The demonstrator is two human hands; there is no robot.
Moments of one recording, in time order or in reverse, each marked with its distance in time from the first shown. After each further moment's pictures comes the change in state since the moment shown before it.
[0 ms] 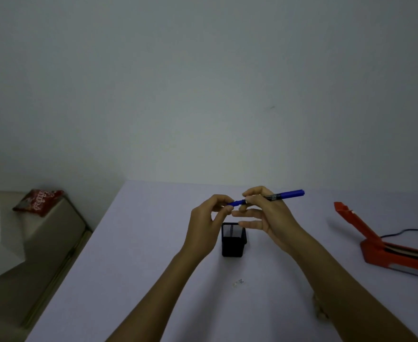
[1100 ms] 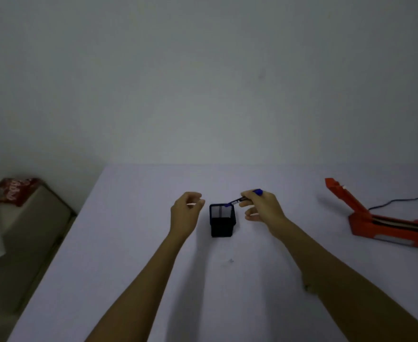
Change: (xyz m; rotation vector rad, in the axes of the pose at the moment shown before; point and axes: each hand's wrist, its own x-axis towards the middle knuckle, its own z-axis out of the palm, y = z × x) left_hand 0.025 -0.093 0.023 0.040 0.073 -0.393; right_hand 0.061 0.074 -0.055 -0.148 0.263 0.199
